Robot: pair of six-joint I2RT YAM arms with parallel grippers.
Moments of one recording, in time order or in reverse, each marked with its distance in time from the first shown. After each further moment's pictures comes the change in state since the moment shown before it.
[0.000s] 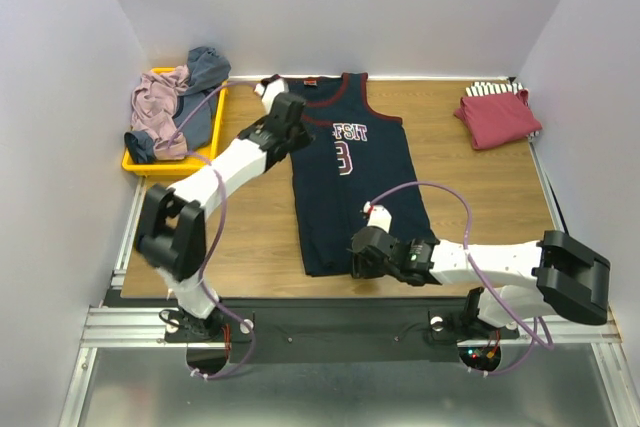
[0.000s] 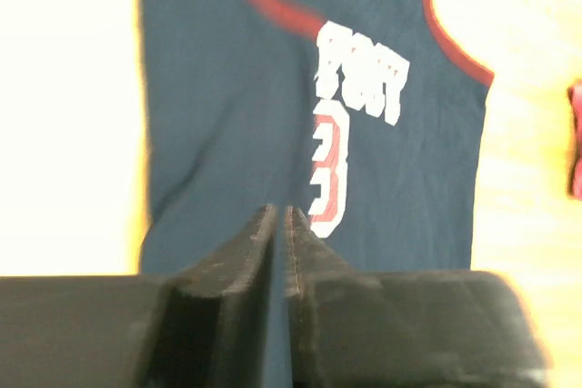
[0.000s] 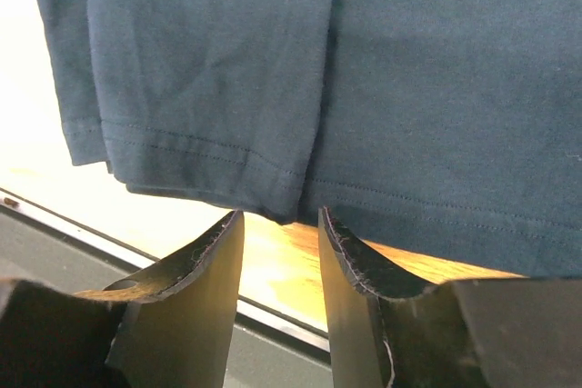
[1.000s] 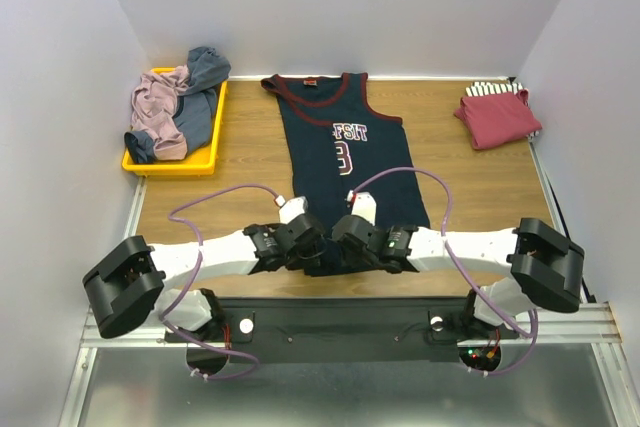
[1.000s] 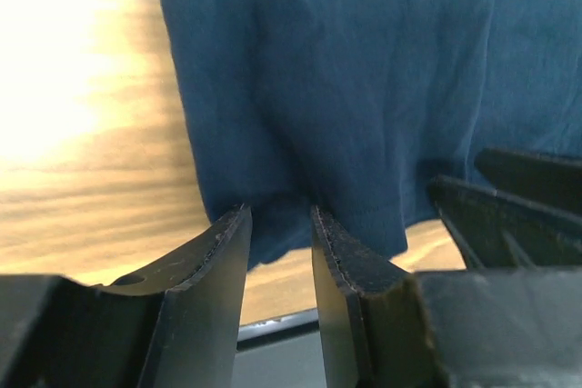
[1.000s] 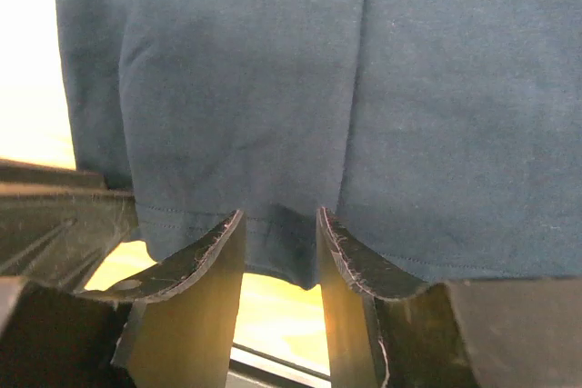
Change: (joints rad) left arm -0.491 -0.483 -0.784 -0.072 0.023 -0.313; right arm -0.013 0.153 0.198 -0.098 0.106 -0.074
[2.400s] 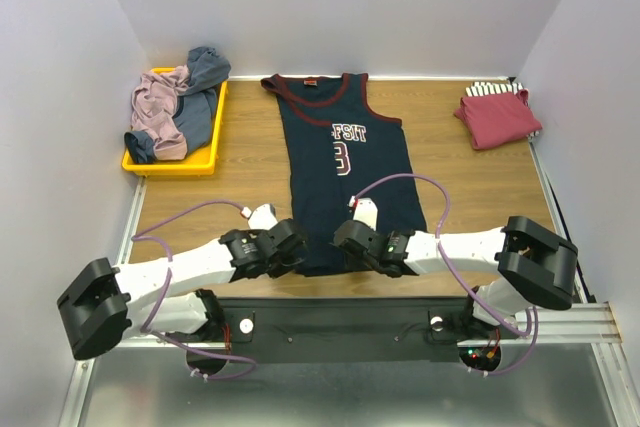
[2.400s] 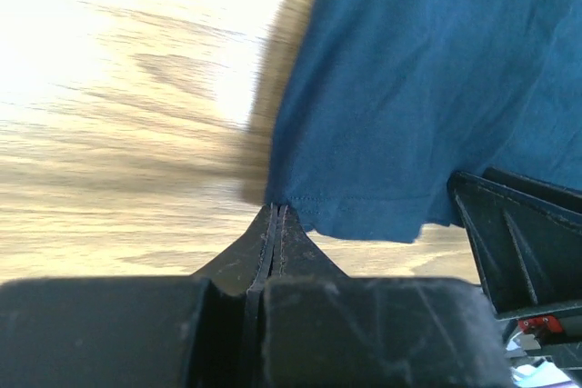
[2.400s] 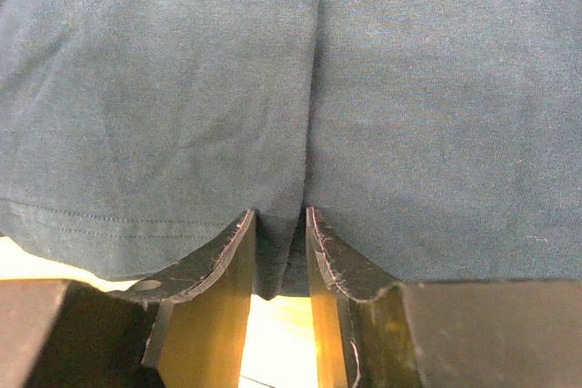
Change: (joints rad) left arm -0.004 -0.178 -0.051 -0.216 -0.071 -0.294; right arm -0.005 0.040 -0.072 0.098 -0.011 0.016
